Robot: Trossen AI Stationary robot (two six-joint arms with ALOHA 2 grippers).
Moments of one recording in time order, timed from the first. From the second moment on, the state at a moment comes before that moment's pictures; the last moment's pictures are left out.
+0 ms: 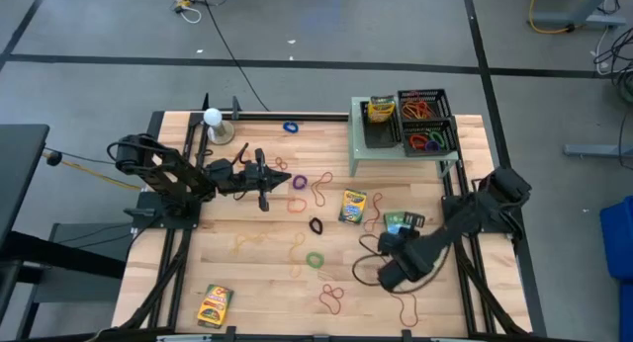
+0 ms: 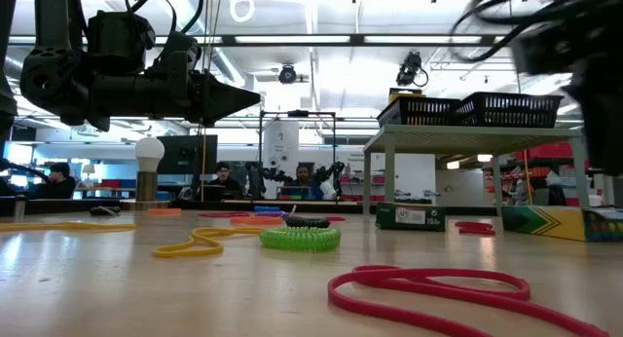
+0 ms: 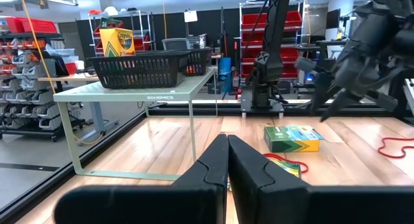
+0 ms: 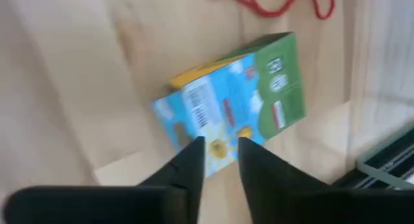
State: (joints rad) left arm 0.17 1.57 0.17 1.51 0.00 0.08; right arm 0.66 1.75 1.15 -1.27 0.30 0.92
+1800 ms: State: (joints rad) left arm 0.17 1.57 0.17 1.51 0.00 0.08; right arm 0.62 1.67 1.35 -1.17 0.27 0.95
